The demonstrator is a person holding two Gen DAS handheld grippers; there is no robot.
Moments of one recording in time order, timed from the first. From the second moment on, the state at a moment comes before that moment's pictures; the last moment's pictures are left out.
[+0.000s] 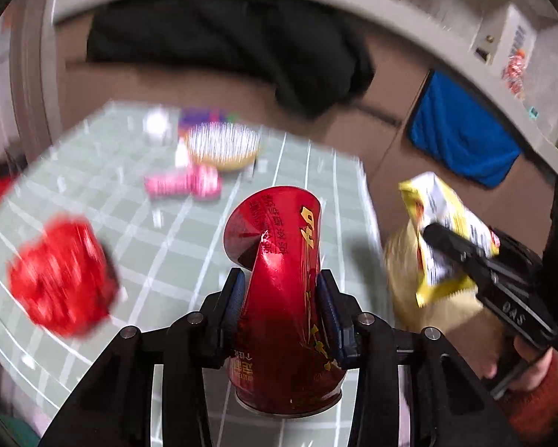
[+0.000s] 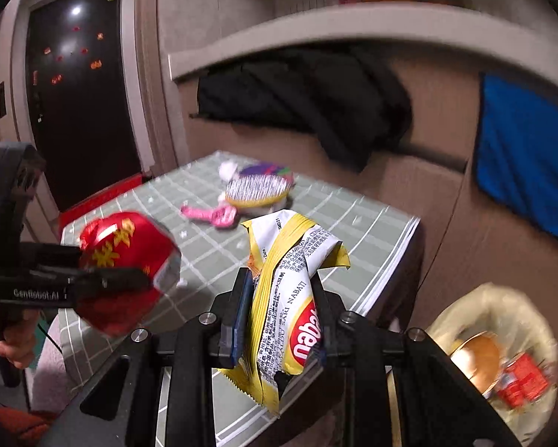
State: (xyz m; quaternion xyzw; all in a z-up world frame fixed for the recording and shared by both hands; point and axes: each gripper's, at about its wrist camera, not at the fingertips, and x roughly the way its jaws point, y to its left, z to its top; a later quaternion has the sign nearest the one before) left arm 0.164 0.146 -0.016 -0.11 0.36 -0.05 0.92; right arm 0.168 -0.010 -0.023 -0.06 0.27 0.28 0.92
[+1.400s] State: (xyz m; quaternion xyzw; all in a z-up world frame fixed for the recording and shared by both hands) left arm 0.255 -0.121 0.025 -0.06 0.30 -0.25 0.92; right arm 0.158 -0.252 0.025 0.02 0.21 0.08 0.97
